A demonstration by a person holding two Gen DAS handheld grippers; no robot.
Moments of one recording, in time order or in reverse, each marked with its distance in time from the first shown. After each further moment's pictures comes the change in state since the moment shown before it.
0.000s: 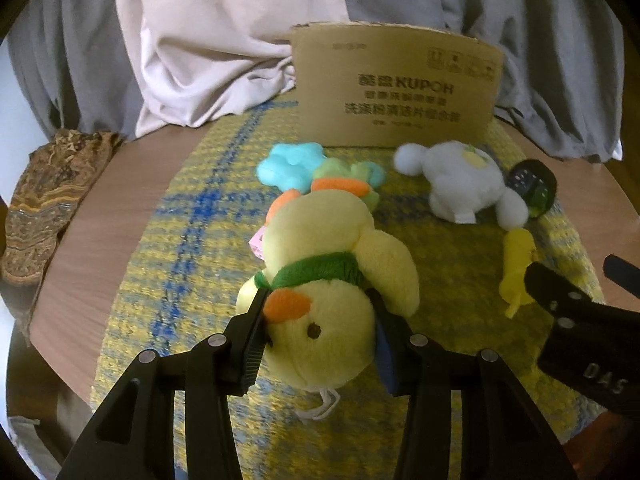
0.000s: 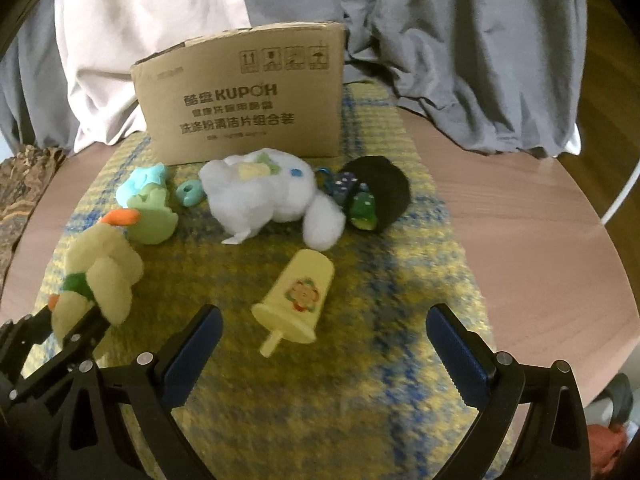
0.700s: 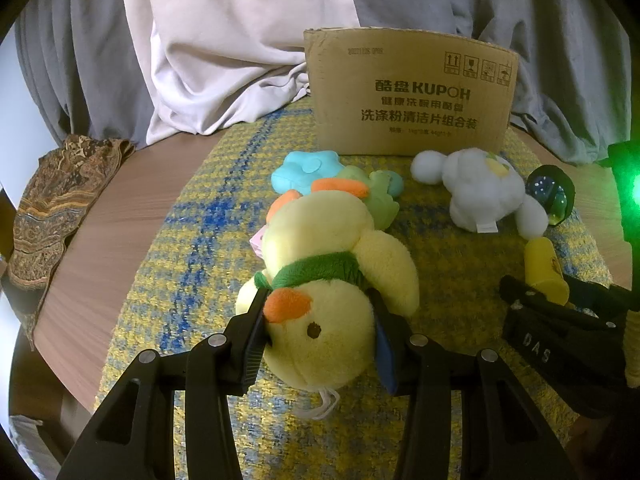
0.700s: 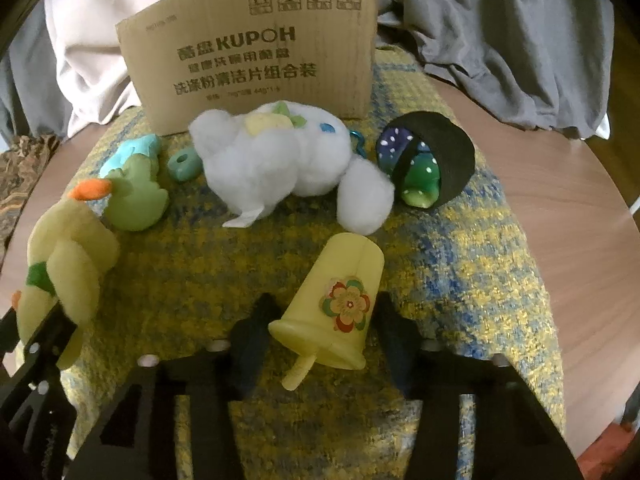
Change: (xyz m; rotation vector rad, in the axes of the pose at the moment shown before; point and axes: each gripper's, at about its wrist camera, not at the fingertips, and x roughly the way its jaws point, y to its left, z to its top) left arm 0.007 0.002 -0.001 0.004 -0.032 0.042; right arm 0.049 0.016 -0.002 0.005 0.080 0.035
